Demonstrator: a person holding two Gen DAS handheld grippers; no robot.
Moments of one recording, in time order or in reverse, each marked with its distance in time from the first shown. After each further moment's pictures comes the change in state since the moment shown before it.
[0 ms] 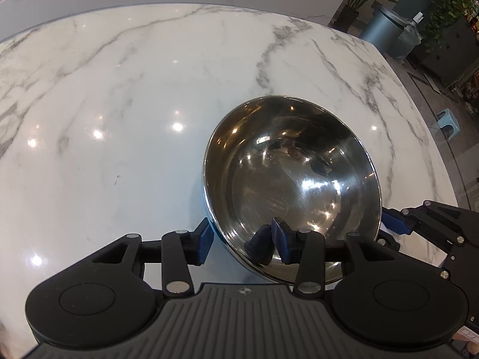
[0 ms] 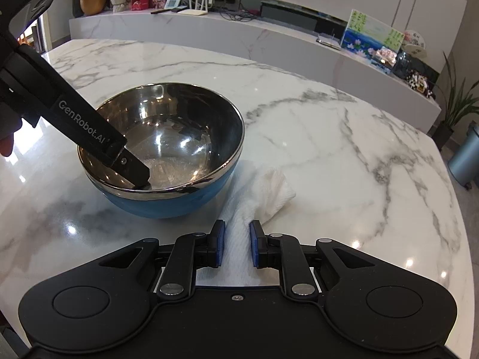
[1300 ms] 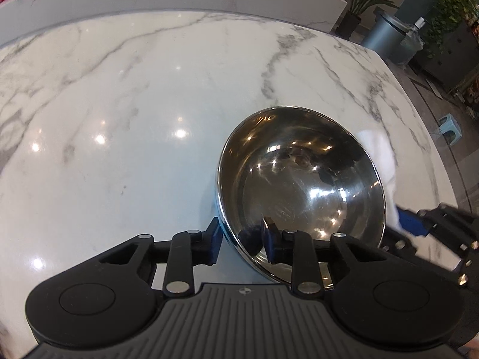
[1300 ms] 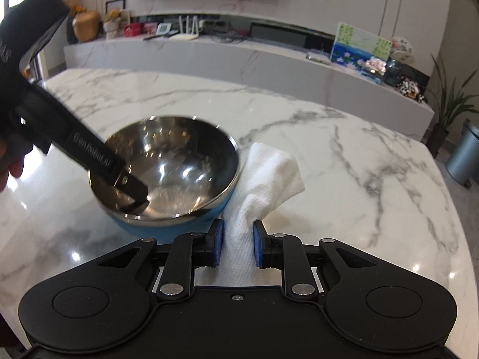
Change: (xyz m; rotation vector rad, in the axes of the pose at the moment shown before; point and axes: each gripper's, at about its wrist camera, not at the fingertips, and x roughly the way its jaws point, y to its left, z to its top) left arm -0.002 0.002 0.003 -0.019 -0.020 0.009; right arm -0.015 0.000 0.002 0.023 -0.083 0.007
